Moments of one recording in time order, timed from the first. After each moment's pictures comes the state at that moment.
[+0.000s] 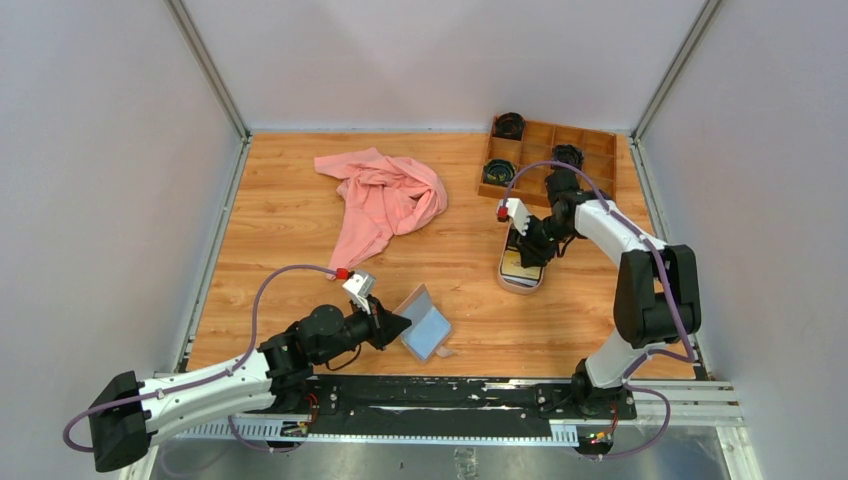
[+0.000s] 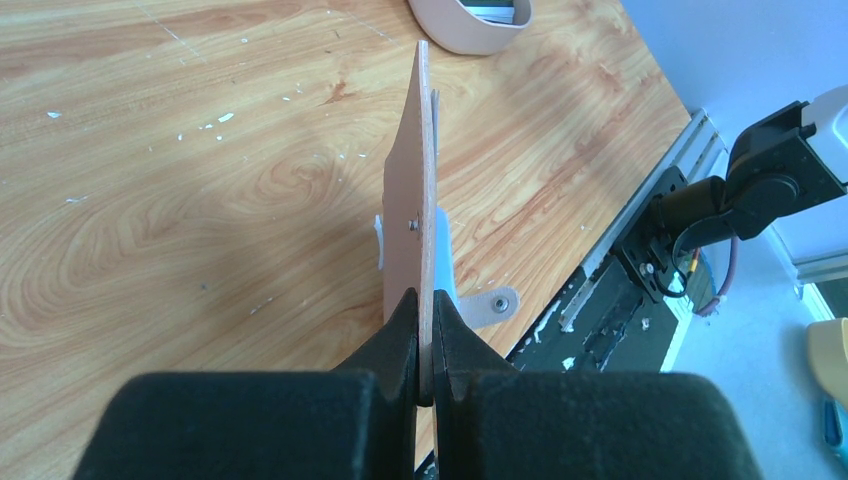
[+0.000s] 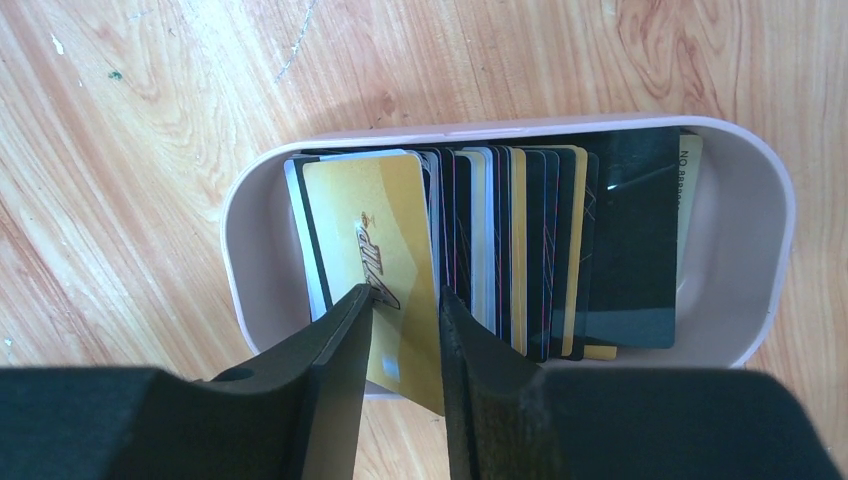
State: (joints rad) left arm -1.04 0.58 0.11 0.23 -0.11 -0.64; right arm 0.16 1.63 1.12 -0.81 -0.51 -1.00
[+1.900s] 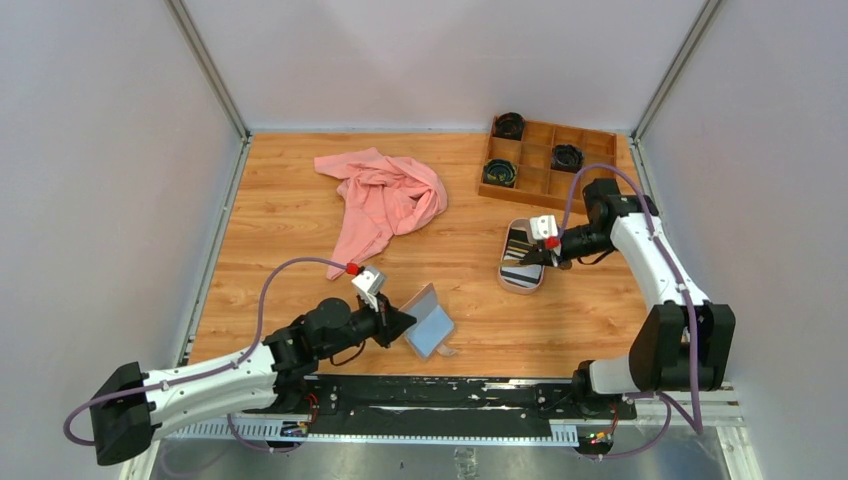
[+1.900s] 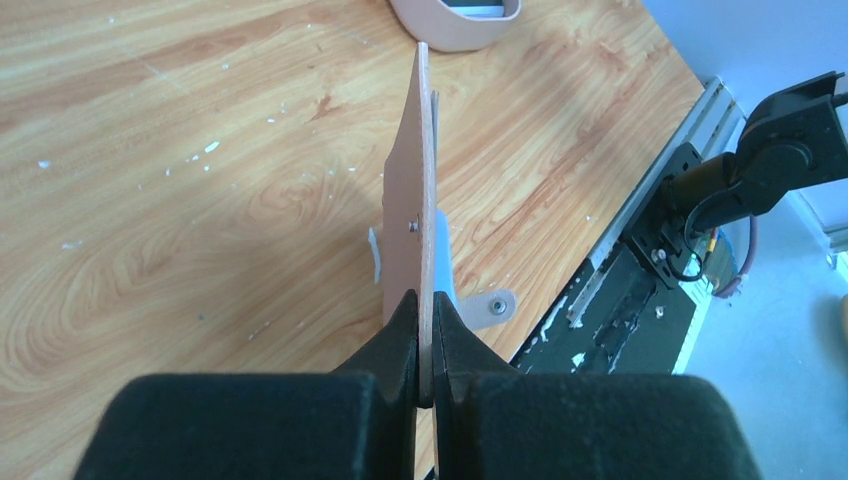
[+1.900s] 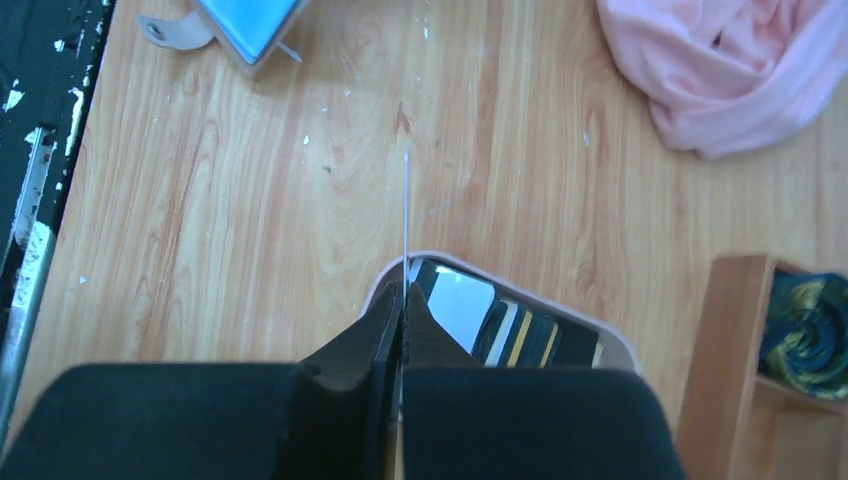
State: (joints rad) left arm -1.04 0.66 0.17 0.23 -0.07 -0.55; right arm 0.02 1.38 1.13 -1.20 -1.00 -1.68
